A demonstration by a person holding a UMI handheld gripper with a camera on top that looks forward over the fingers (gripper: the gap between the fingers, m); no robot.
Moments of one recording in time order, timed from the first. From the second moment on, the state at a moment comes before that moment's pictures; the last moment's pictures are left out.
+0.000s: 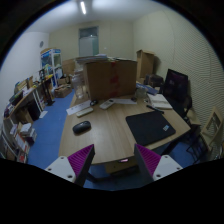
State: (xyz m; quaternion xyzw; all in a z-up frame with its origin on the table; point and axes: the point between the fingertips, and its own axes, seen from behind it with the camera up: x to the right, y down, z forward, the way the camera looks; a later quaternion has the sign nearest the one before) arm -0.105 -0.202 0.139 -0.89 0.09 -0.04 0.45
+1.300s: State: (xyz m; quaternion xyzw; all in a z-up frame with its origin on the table) arm -0.257 0.076 -0.018 -0.91 -0.02 0.00 0.41
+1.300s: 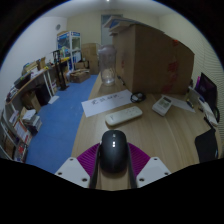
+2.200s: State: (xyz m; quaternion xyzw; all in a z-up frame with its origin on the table) arm 0.148 0.009 0.046 -0.90 -0.04 -0.02 0.43
